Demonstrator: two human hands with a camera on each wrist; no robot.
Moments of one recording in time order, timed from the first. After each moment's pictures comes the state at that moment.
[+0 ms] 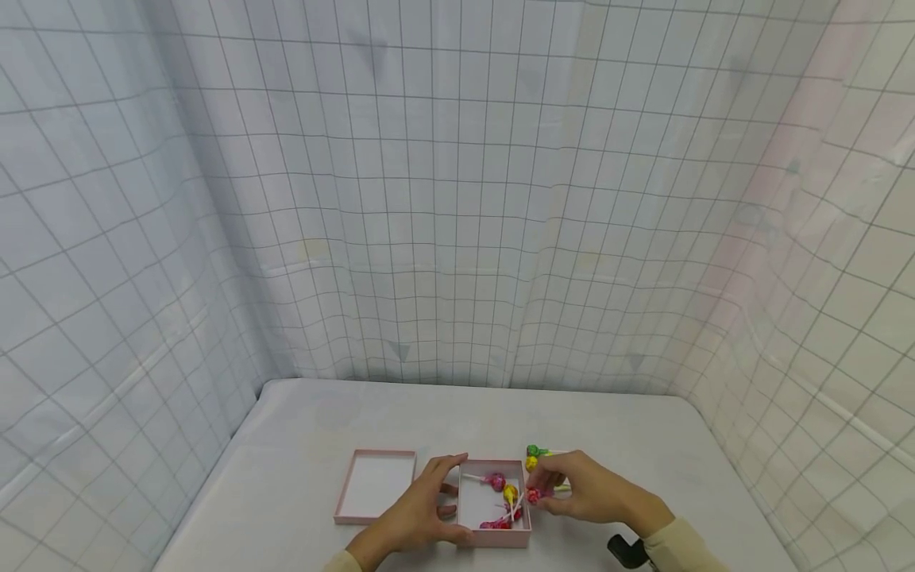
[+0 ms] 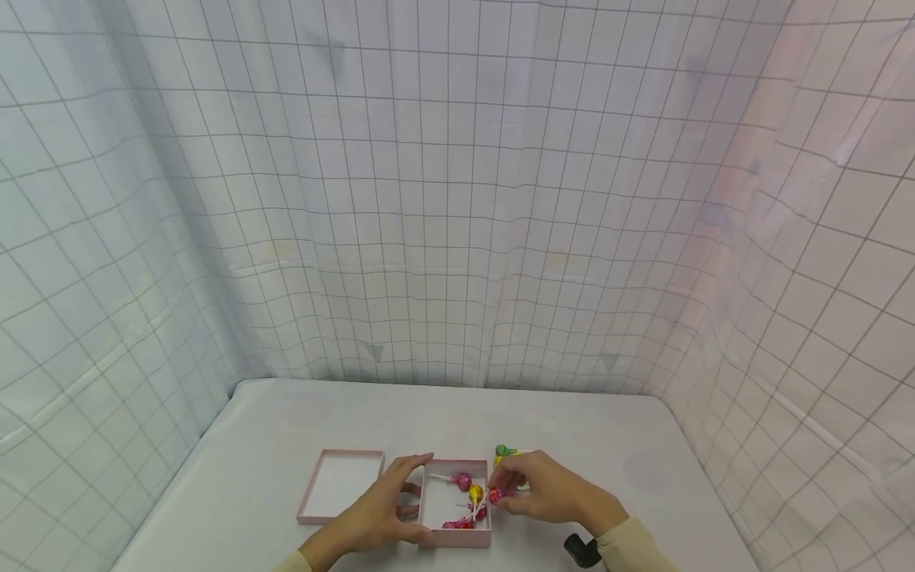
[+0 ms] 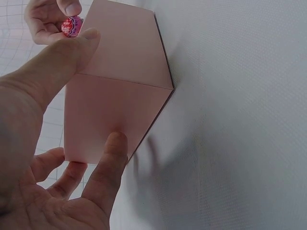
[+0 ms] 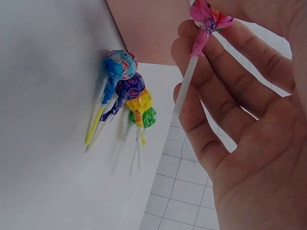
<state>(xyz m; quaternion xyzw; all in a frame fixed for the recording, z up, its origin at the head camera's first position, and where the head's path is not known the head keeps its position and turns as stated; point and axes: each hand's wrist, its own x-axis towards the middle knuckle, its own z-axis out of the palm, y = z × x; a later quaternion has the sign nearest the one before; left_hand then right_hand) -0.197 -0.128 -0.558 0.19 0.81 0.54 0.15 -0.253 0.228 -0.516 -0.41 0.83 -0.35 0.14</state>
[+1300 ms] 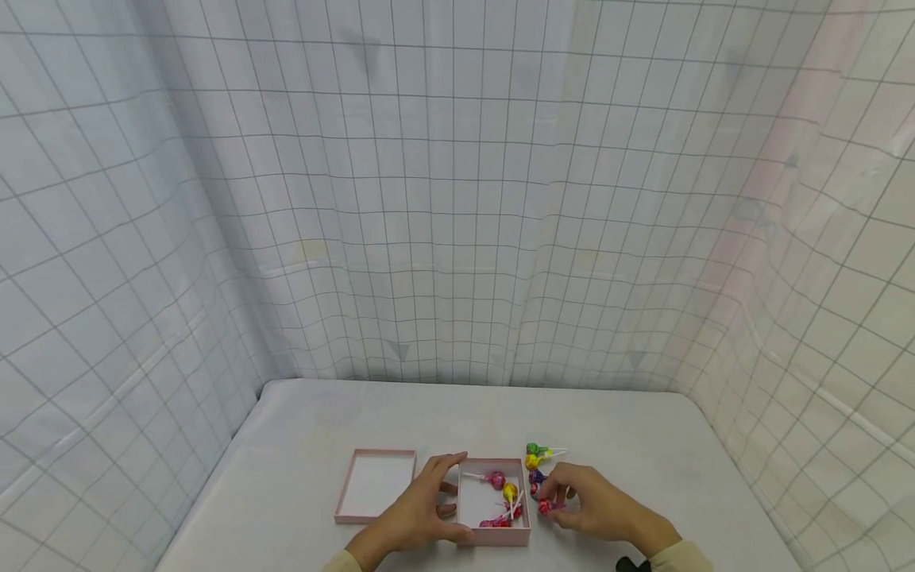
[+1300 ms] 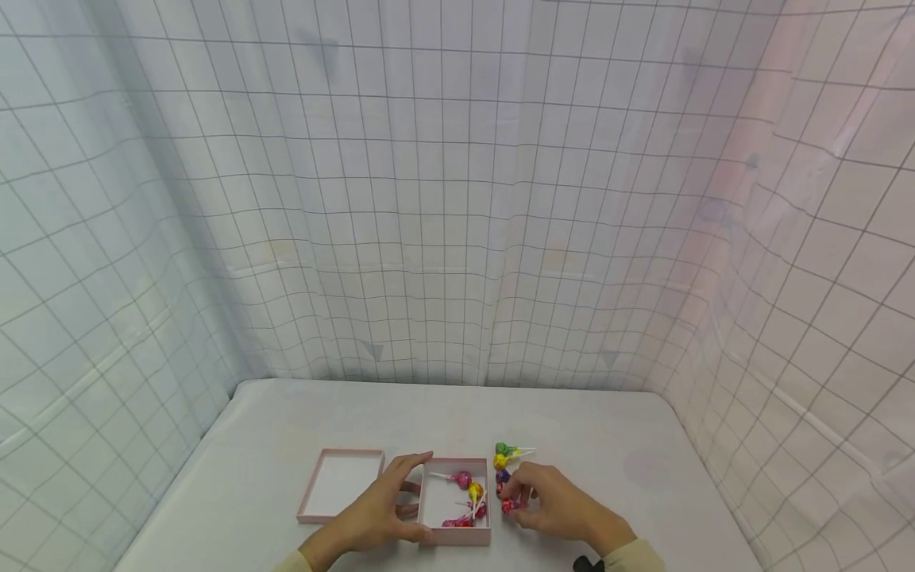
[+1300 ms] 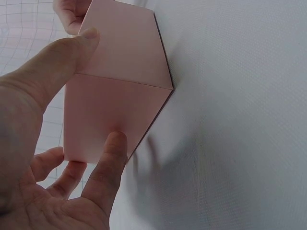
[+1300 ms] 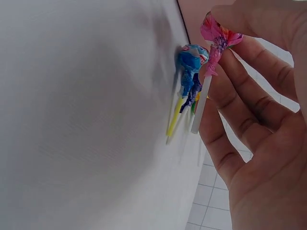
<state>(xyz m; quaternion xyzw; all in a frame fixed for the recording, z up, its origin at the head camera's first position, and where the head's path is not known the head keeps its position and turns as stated) -0.198 -0.127 -0.559 0.18 0.82 0.53 0.15 -0.247 0.248 -0.558 -0.38 0.85 -0.35 0.11</state>
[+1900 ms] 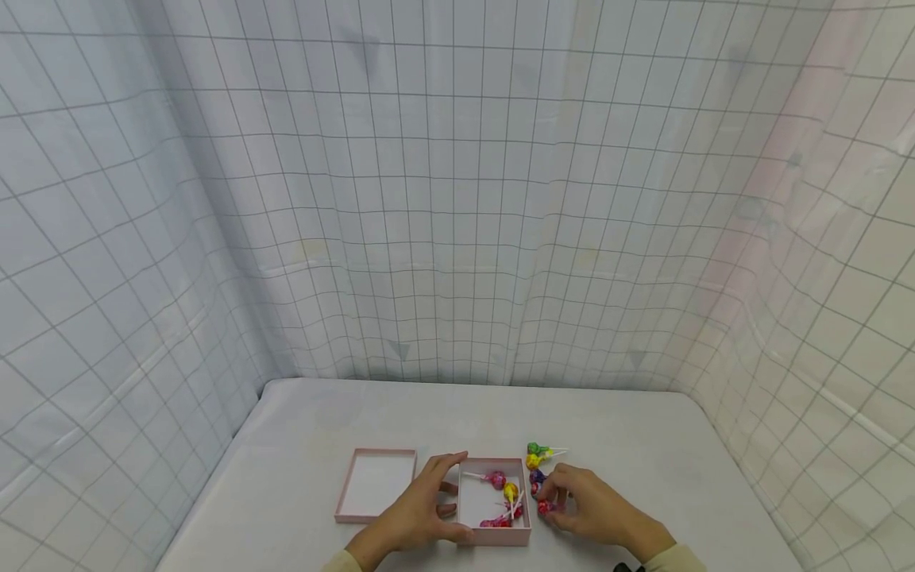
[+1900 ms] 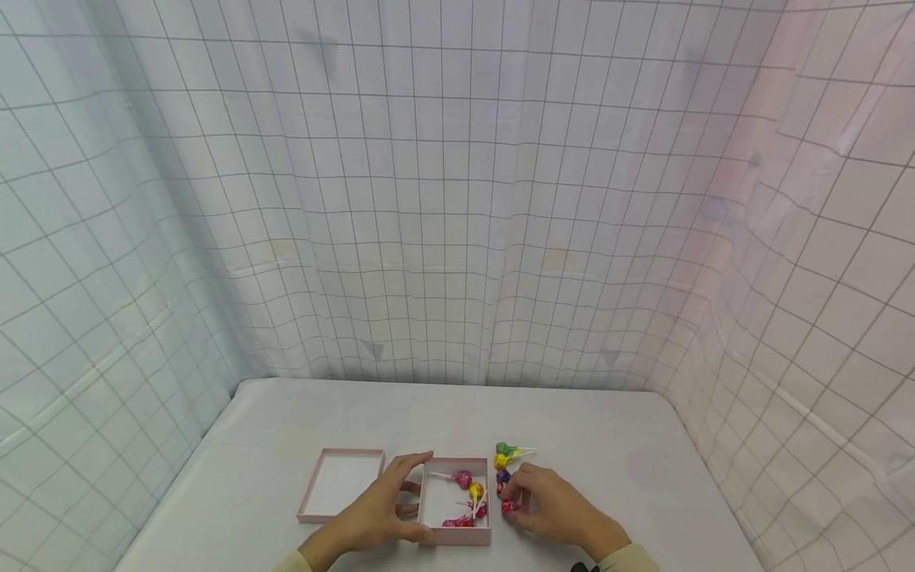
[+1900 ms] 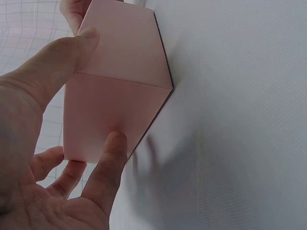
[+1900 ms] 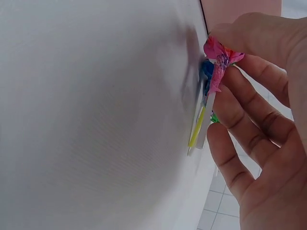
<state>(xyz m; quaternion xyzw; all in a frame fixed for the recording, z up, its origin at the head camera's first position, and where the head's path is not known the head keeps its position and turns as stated) -0.198 -0.127 -0.560 0.19 0.81 0.53 0.15 -0.247 0.243 -0.572 -0.37 0.87 -0.32 0.07</state>
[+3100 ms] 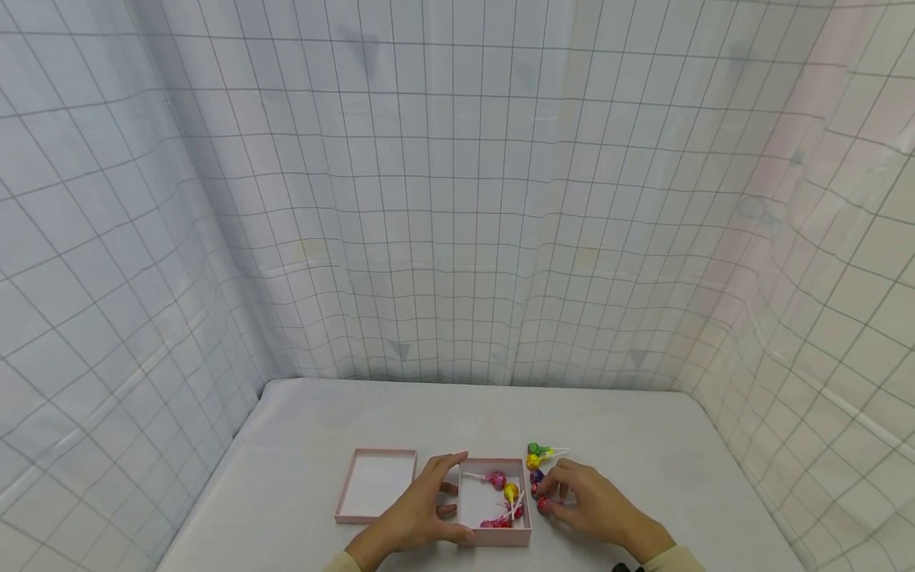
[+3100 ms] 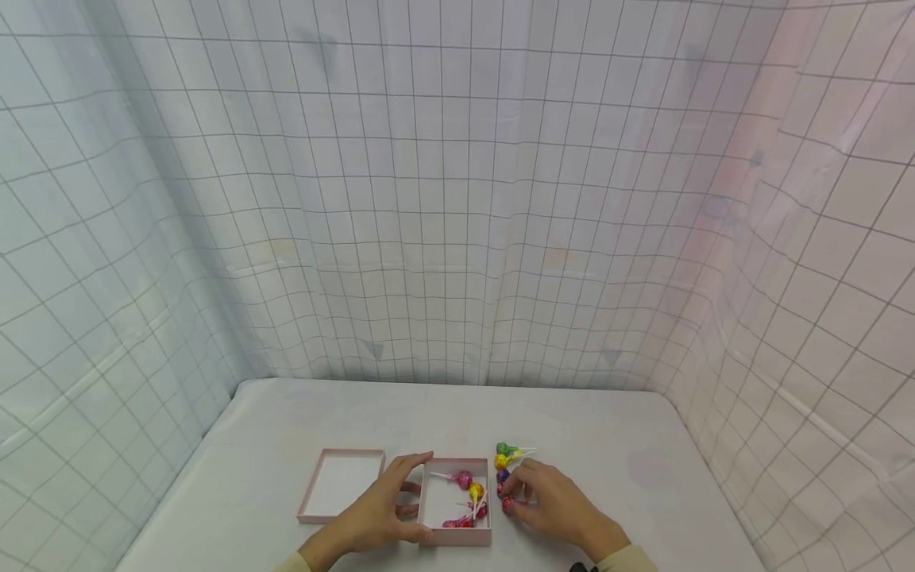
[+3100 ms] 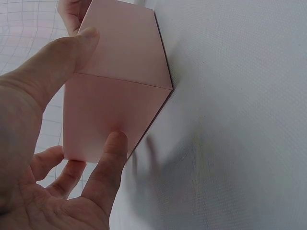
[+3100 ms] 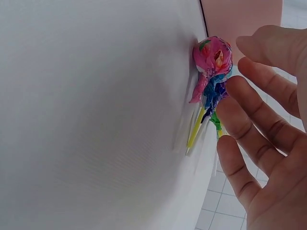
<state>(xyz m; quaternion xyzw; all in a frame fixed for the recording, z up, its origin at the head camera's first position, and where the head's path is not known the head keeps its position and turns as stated) -0.197 -0.128 -0.561 0.19 0.81 0.53 0.14 -0.244 0.240 -0.571 -0.36 0.88 -0.31 0.01</state>
